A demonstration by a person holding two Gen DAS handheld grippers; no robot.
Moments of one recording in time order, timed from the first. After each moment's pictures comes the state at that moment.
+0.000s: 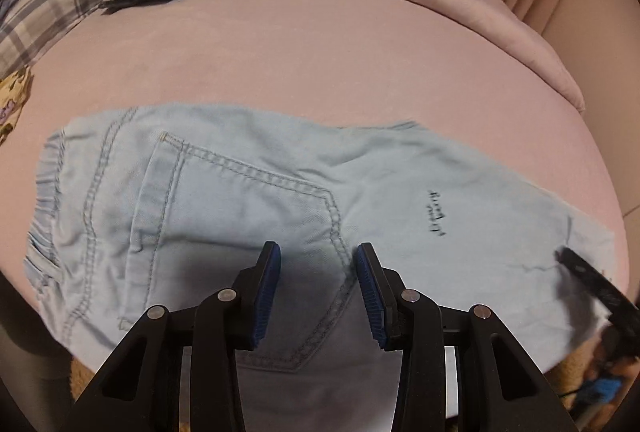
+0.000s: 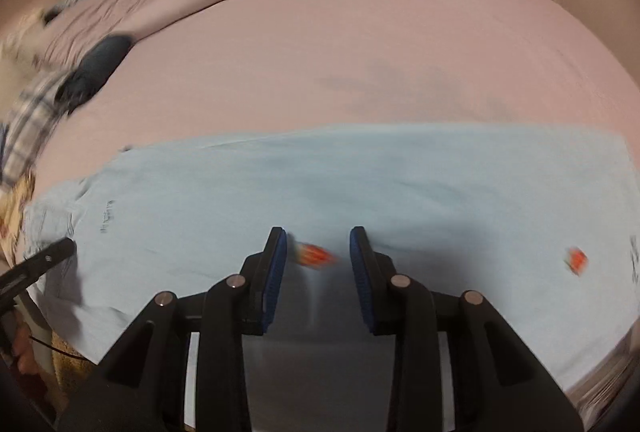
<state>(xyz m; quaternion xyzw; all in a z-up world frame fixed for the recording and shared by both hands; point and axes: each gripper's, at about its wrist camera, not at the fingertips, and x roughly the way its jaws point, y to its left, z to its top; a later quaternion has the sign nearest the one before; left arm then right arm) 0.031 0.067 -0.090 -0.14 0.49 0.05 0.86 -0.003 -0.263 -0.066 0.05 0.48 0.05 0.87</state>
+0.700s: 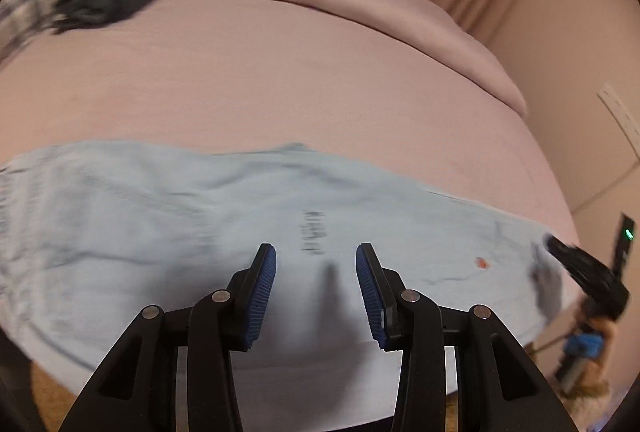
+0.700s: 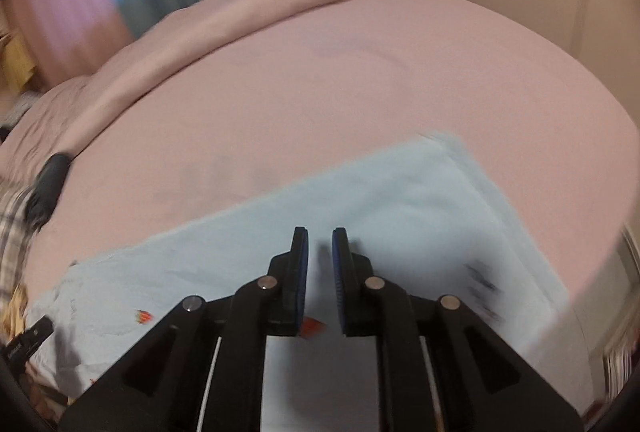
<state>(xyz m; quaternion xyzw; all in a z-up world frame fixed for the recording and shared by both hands) 0.034 0.004 -0.063 -0.17 0.46 -0.05 0.87 0.023 -0.386 -0.025 0.10 0.43 -0.06 0.90</state>
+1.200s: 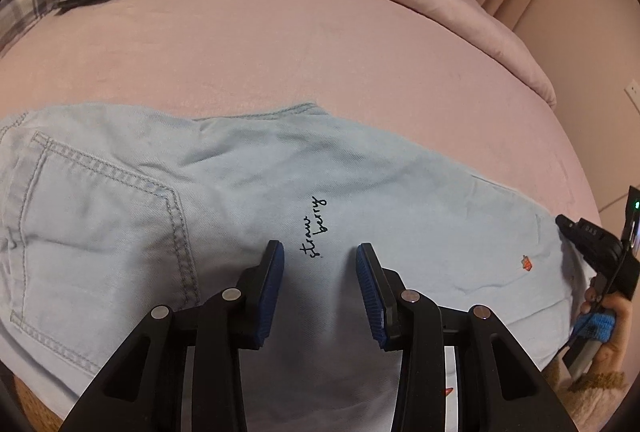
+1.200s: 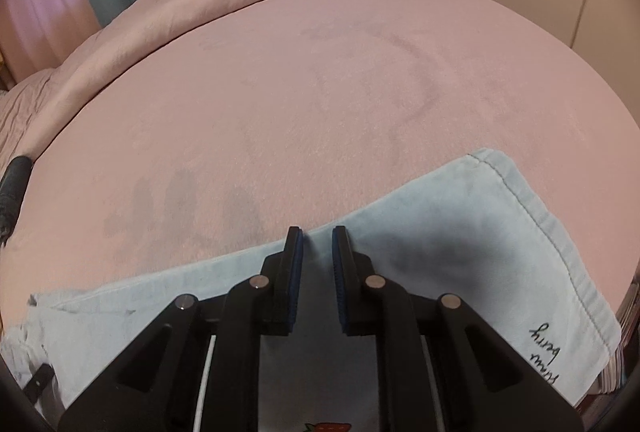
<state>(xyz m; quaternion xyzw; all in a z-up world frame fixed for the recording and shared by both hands) 0.049 -0.014 -0.102 -0.16 0.49 0.00 0.86 0.070 -0.393 -0.062 0.08 0.43 -0.15 0.89</state>
